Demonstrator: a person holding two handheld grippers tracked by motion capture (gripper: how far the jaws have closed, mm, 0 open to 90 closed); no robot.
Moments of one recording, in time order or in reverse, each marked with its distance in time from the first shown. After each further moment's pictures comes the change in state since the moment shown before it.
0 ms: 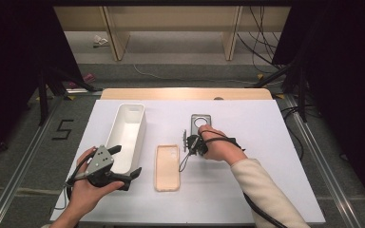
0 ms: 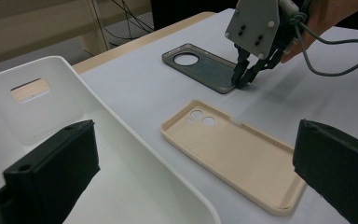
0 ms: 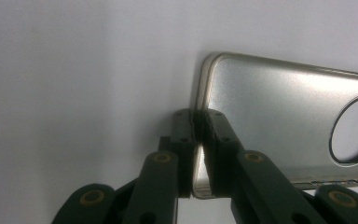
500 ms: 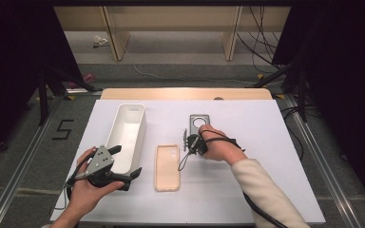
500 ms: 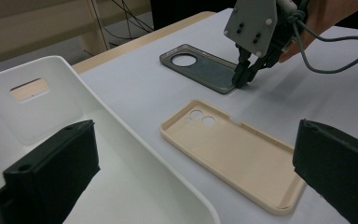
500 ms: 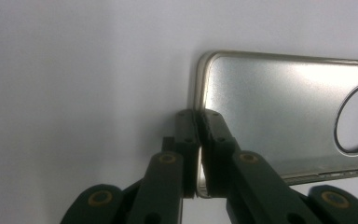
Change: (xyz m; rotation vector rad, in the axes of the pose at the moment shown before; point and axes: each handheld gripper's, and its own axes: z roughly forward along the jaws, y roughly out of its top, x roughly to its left) left arm 0.000 0.000 0.000 0.001 0.001 0.002; right arm -0.001 0.000 0.000 -0.002 0.006 0.031
